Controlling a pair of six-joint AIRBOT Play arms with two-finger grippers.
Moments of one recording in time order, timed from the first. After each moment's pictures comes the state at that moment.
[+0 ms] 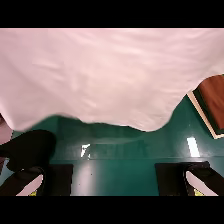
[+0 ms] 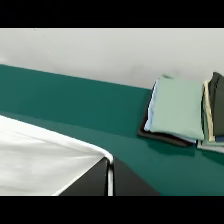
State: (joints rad) left arm -0.15 -0.89 2.07 1.27 -0.87 -1.41; right arm 0.06 -0.93 2.03 -1.41 1.39 1.56
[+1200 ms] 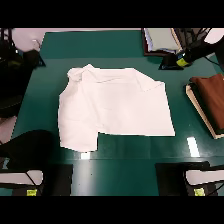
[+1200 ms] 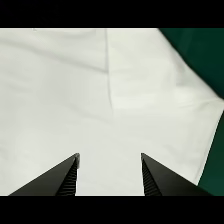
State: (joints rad) left arm 0.15 -1.44 1.67 1.28 -1.37 -1.51; right arm 0.04 -1.50 1.68 -1.25 1.36 1.49
